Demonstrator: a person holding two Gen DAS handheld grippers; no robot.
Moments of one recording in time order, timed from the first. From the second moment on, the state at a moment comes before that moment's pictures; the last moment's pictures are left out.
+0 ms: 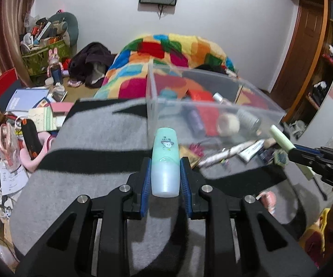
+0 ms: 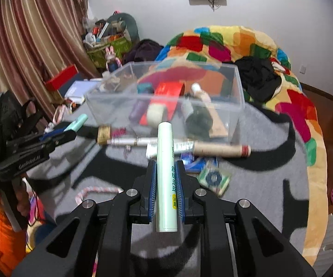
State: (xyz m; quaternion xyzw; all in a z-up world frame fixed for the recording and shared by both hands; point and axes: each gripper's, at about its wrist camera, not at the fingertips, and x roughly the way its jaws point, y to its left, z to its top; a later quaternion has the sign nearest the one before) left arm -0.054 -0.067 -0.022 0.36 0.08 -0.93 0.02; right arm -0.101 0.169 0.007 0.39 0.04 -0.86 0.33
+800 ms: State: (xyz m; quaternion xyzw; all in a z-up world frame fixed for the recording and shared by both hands) left arm -0.140 -0.062 0.010 0.38 0.08 -0.92 -0.01; right arm -0.202 0.110 0.022 0.43 0.04 -0.86 0.29
